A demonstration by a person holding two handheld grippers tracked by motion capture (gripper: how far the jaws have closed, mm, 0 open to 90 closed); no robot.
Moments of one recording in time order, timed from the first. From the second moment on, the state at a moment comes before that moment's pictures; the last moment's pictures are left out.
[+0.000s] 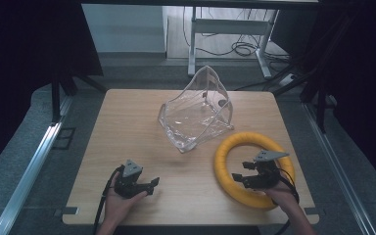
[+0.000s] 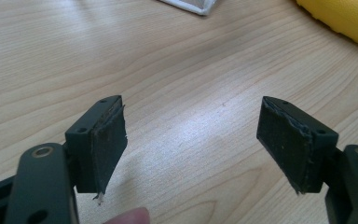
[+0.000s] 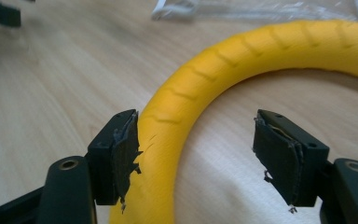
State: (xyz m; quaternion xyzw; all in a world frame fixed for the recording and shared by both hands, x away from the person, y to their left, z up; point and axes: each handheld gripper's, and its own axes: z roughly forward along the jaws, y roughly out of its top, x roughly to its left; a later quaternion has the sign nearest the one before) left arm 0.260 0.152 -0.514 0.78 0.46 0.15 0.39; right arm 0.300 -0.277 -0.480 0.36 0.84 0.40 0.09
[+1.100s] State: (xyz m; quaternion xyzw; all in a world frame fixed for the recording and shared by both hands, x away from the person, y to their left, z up) left arm 0.261 0.148 -0.517 0.79 0.45 0.14 0.39; right arm 0.293 -0.238 -0.494 0.25 0.96 0.14 0.00
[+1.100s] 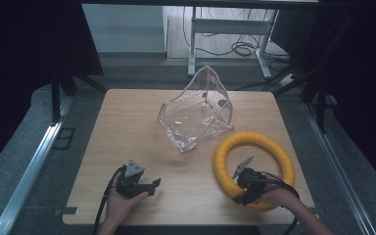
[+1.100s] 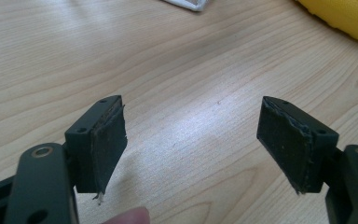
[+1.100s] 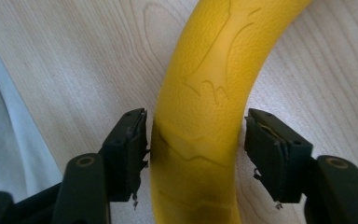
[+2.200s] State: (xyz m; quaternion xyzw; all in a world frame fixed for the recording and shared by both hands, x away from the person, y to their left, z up) left arm 0.261 0.146 -0.519 0.79 0.45 0.14 0.39; right arm 0.304 -0.258 -0.483 0.28 0.93 0.22 -0.06
